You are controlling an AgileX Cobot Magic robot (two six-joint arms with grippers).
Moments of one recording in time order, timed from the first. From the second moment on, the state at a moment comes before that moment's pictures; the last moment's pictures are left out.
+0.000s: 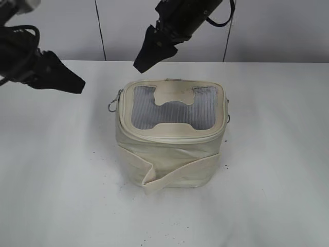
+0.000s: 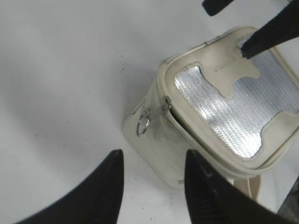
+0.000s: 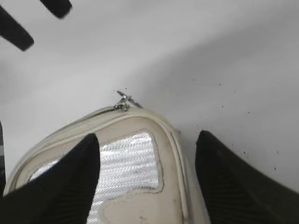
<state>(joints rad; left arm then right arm) -0.12 1.54 -1.05 -0.92 0.88 1.03 0.47 2.20 -2.05 0.63 1.21 -0.92</state>
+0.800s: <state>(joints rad) -0.21 1.62 -1.05 -0.82 0.82 1.04 0.48 2.37 -2.13 0.66 1.21 -0.92</state>
